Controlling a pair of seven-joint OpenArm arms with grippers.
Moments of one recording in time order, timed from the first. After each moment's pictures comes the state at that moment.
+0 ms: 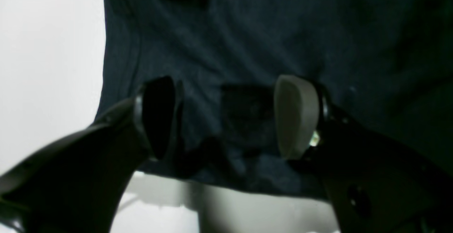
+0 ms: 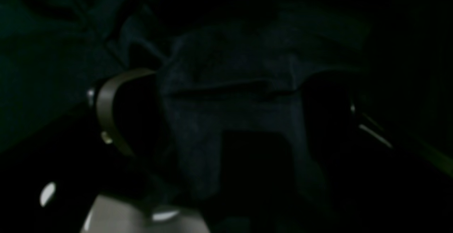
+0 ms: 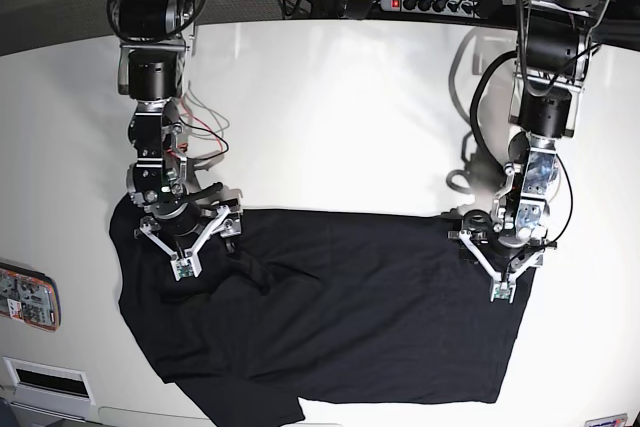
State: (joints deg) left arm -21.3 -19.5 12.6 53.2 -11.8 -1.5 30.4; right arm 13.8 6.1 6.7 56.8 -6.2 20.2 -21.2
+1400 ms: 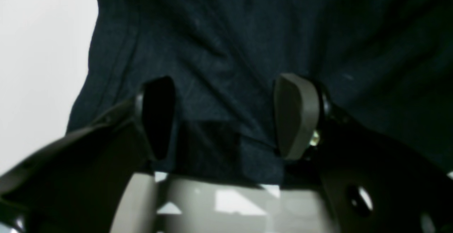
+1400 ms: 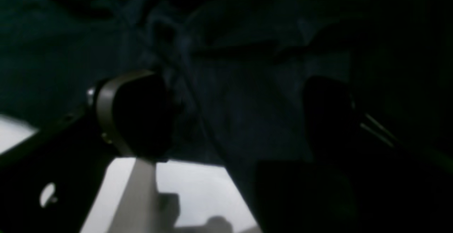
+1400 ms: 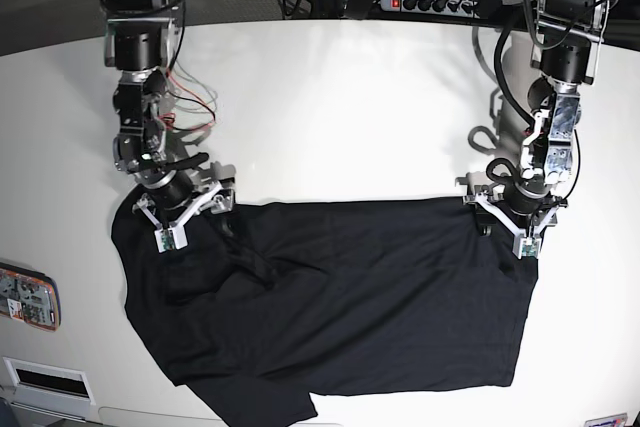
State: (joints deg) left arm -7.2 -25.5 11.8 60.4 -25.2 -2.1 20.3; right arm 6.0 10.2 4.2 59.0 8.7 26.5 -14.2
